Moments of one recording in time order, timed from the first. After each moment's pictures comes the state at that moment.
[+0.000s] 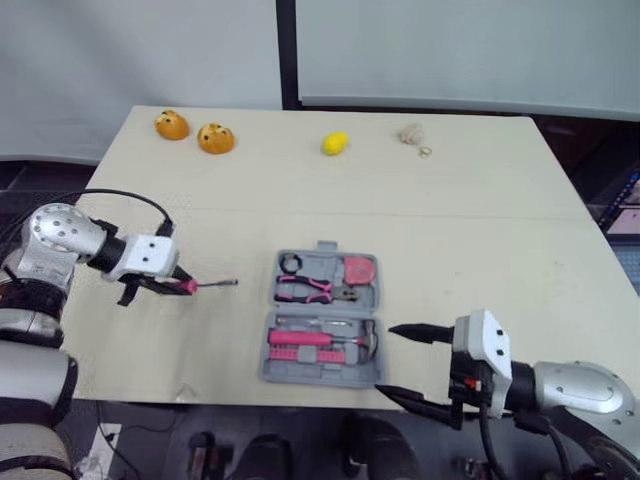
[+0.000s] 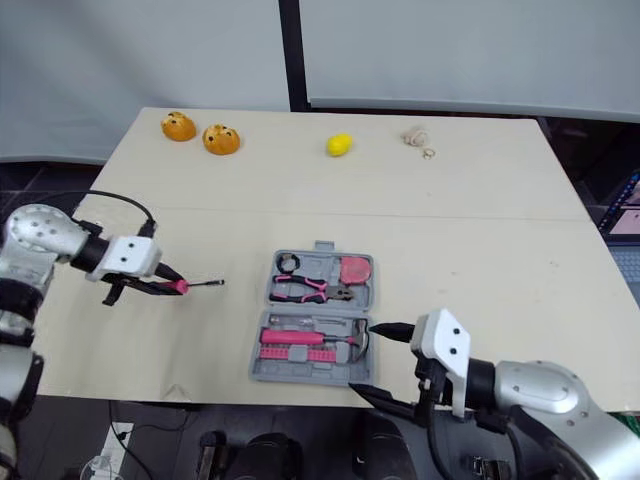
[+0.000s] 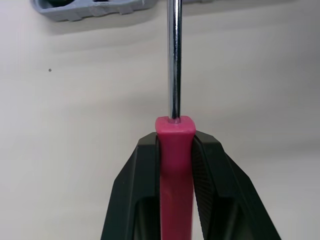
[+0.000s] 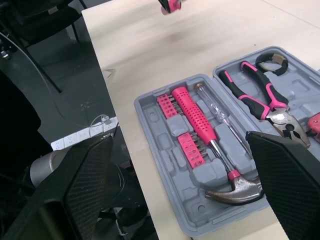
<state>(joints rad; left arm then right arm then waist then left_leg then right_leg) -0.82 1.01 -0.31 0.79 -0.08 -0.35 -1.50 0.19 -0.81 -0.10 -0.81 0.67 0.58 0.81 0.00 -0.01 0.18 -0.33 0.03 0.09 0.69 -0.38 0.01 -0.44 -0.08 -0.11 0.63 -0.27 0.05</state>
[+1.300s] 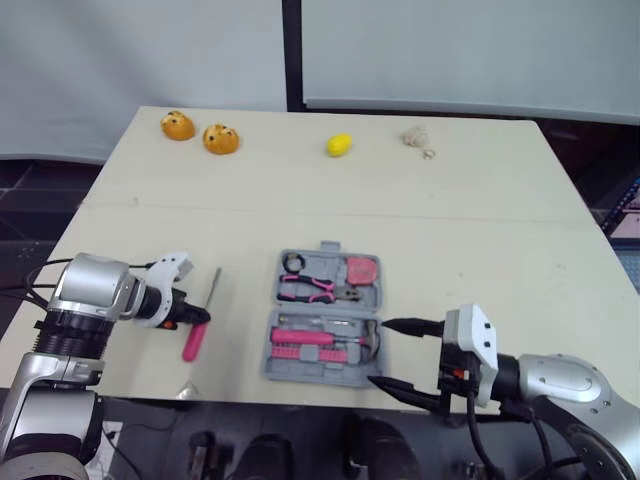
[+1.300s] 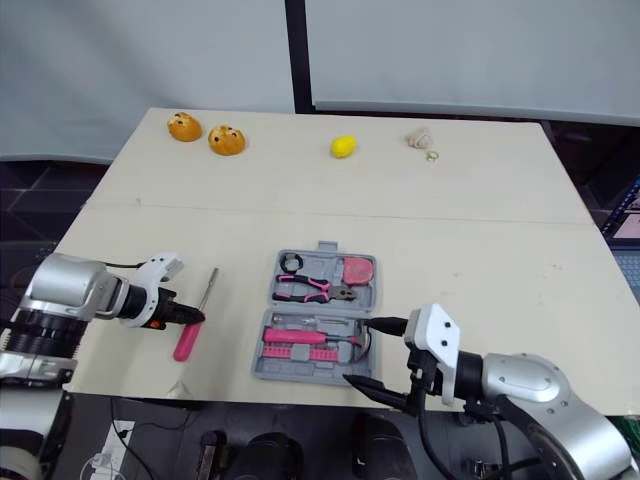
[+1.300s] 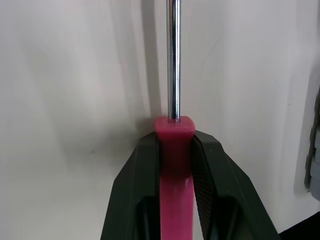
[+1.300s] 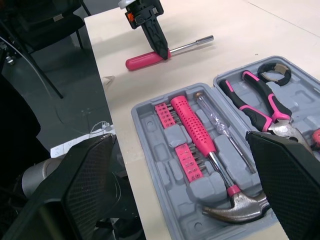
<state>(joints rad) -0.64 0.79 -0.08 0.23 -0.25 1.52 -0.74 0.14 -0.76 -0.04 -0.74 0.62 0.54 0.82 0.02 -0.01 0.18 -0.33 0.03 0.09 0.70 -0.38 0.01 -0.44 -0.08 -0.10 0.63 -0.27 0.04</state>
